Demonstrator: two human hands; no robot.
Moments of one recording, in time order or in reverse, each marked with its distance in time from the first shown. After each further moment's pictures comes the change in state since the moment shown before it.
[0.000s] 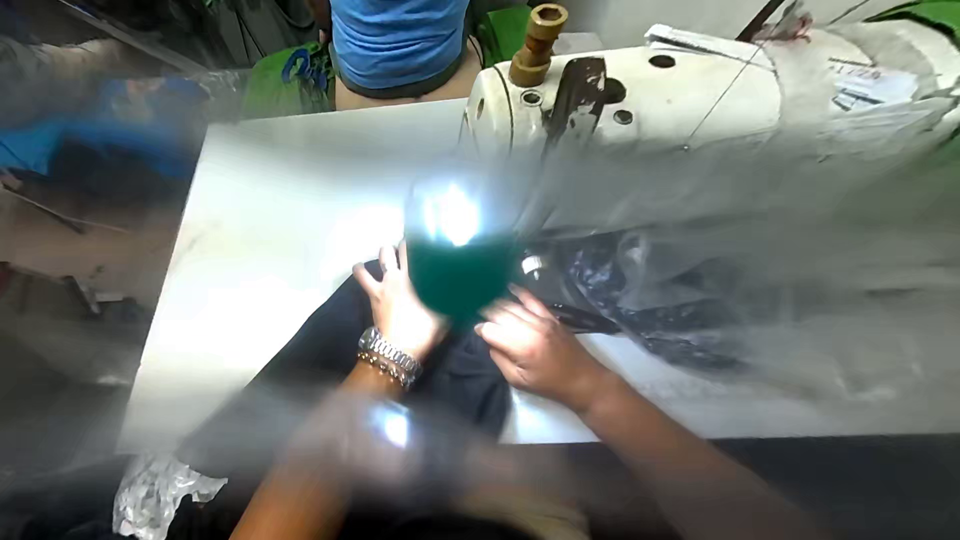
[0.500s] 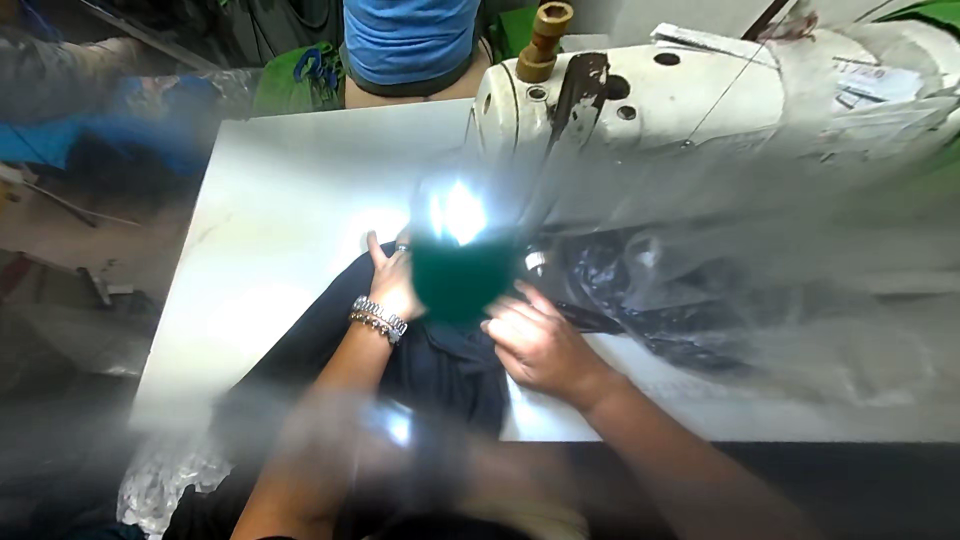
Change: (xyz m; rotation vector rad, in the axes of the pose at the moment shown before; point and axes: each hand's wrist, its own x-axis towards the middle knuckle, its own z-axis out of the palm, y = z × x) left_hand 0.044 -0.039 0.034 -0.130 -0.114 0.261; right_hand -0.002 0.002 -0.001 -0.016 0.022 -0.013
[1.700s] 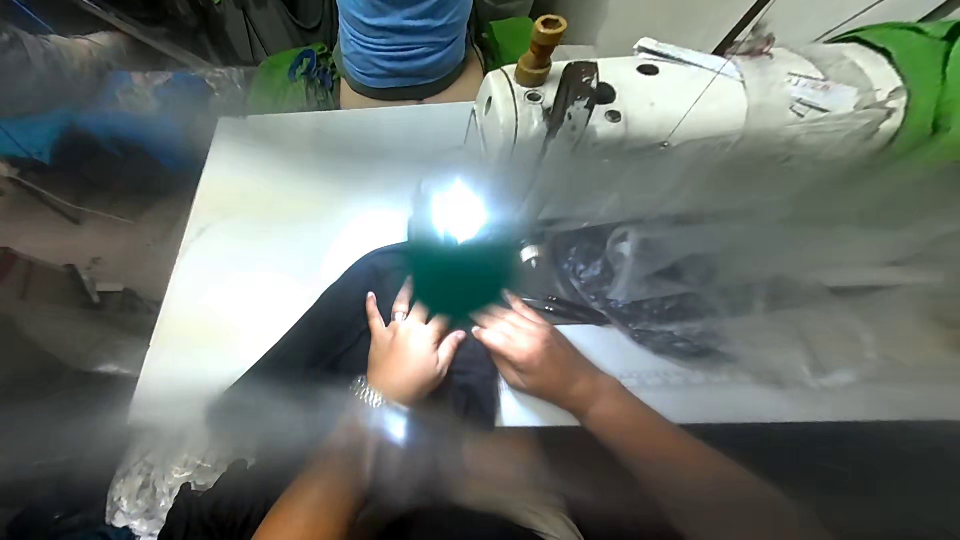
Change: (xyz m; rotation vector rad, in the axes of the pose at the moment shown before) left_hand -0.107 0.060 -0.004 0.002 0.084 -0.027; right_hand -0.011 -0.015 -0.001 0.048 -0.011 -0.029
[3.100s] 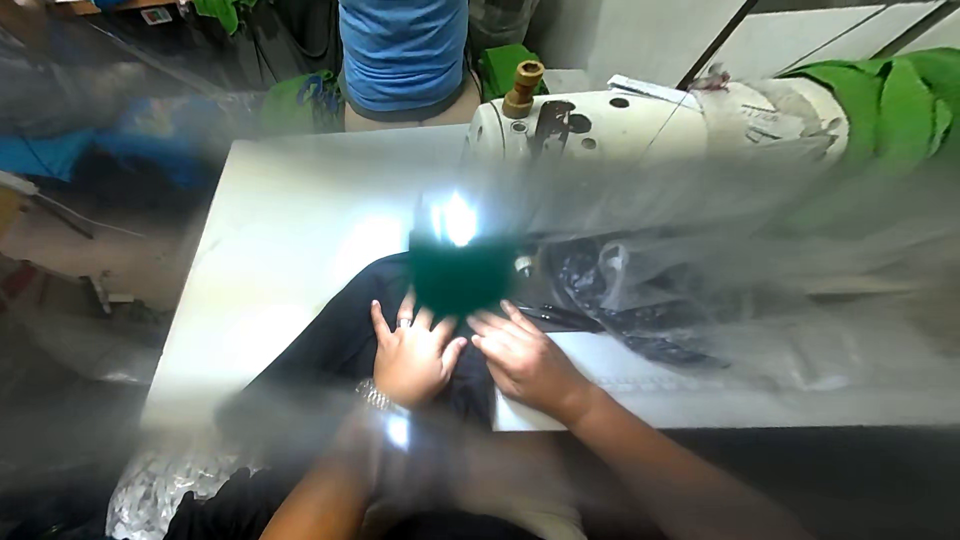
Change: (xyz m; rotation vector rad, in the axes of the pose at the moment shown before) left_hand 0.003 0.002 -0.001 0.040 -0.032 0.003; right_hand -0.002 -0.007 0.006 -0.029 0.031 0.046
